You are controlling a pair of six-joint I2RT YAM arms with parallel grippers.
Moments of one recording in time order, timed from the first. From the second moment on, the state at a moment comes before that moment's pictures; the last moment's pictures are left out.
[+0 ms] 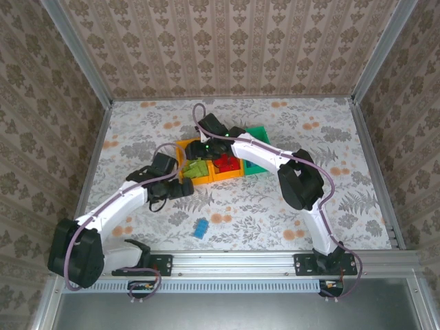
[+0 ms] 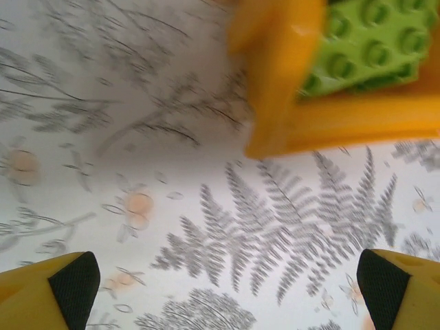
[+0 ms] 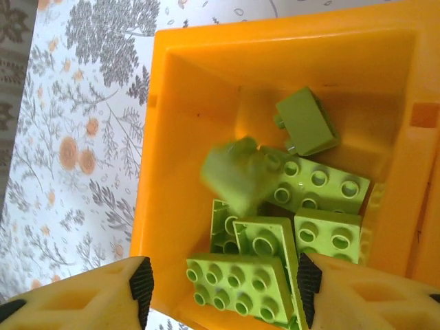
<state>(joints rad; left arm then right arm) -0.50 1.21 0.72 -0.68 0.03 -0.58 0.72 2.19 1.86 -0.54 -0.24 0.62</state>
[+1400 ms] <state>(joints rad) -0.94 1.58 0.85 -0.82 0.09 -0.56 0.33 1.46 1.10 -0.43 -0.04 0.65</state>
